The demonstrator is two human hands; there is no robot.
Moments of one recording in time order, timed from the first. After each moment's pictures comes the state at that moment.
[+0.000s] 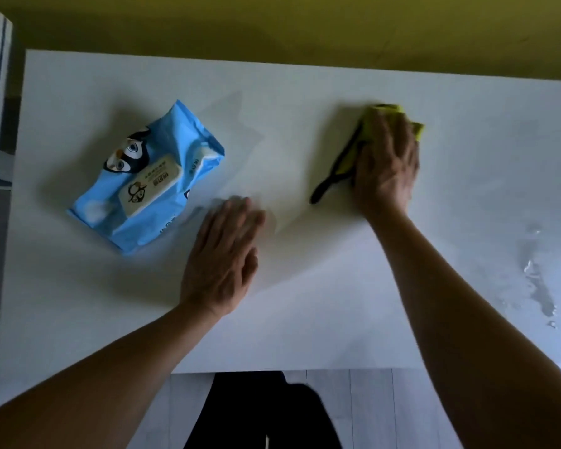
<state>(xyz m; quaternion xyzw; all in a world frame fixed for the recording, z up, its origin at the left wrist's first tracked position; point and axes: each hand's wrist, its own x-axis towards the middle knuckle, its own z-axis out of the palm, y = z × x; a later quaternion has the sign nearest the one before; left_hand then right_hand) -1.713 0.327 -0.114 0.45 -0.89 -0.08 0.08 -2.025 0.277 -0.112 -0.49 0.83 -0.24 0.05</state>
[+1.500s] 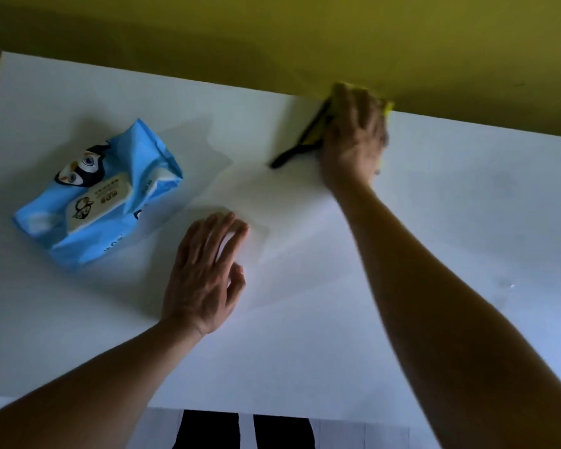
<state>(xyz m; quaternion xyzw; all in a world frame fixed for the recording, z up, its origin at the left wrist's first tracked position) -1.776 0.327 -0.112 0.51 -0.85 -0.08 0.09 -2.054 0.173 -0.119 -0.53 0.81 -0.25 0.02</state>
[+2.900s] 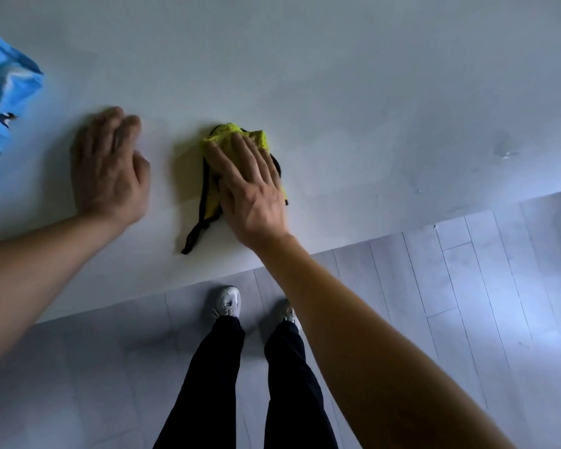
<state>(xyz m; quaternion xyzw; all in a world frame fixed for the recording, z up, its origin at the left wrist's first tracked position) -1.775 0.330 -0.114 0.48 -0.86 -0.03 0.15 -1.972 0.466 -0.108 -0.62 0.74 -0.25 0.07</state>
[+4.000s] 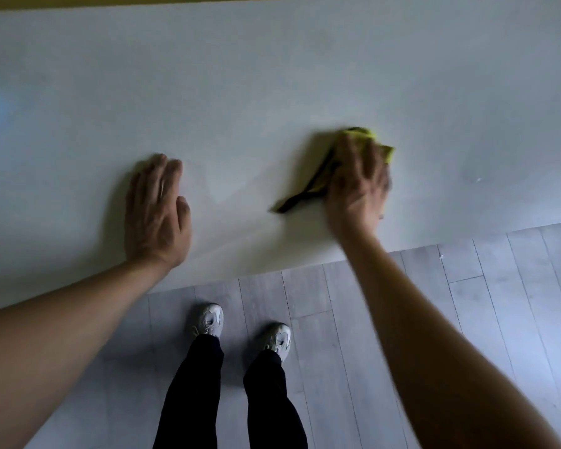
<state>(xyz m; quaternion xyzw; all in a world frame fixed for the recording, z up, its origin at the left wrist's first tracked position) -1.905 0.448 -0.125 0.51 -0.84 -0.06 0.16 -2.209 0.543 -0.123 -0.42 0.86 -0.28 0.02</state>
